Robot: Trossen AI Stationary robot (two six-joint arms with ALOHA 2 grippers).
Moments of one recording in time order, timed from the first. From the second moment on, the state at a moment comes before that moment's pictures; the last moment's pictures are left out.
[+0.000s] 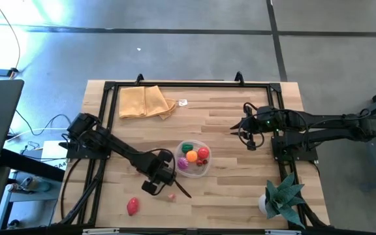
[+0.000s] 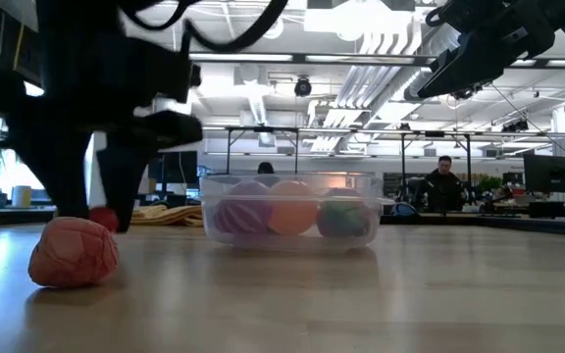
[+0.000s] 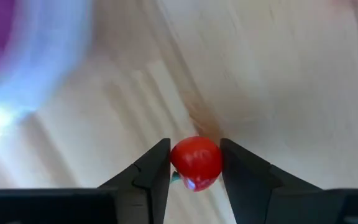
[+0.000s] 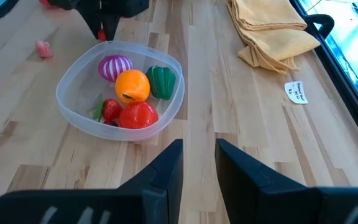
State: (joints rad) left arm -0.32 1.83 1.11 -0.72 -0.11 0.03; right arm -0.11 0.79 0.59 -0.36 -0.06 -0.18
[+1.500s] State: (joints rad) left arm 0.00 1.94 1.48 -0.83 -0.10 0.42; right arm -0.11 0.79 0.59 -0.36 -0.06 -0.18
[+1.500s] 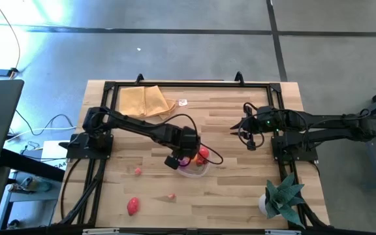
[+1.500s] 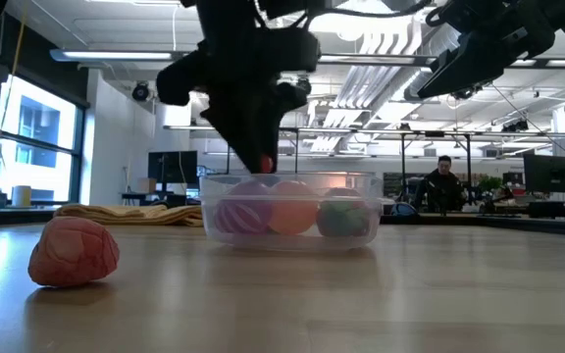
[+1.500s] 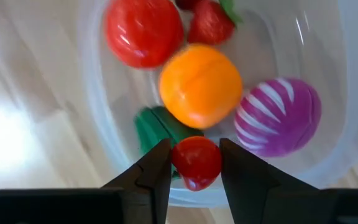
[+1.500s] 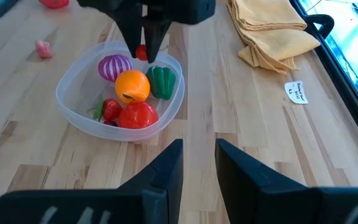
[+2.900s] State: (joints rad) left arm 0.00 1.98 1.42 -0.77 -0.05 0.41; right arm -0.11 0.79 0.59 -0.36 -0.06 -0.18
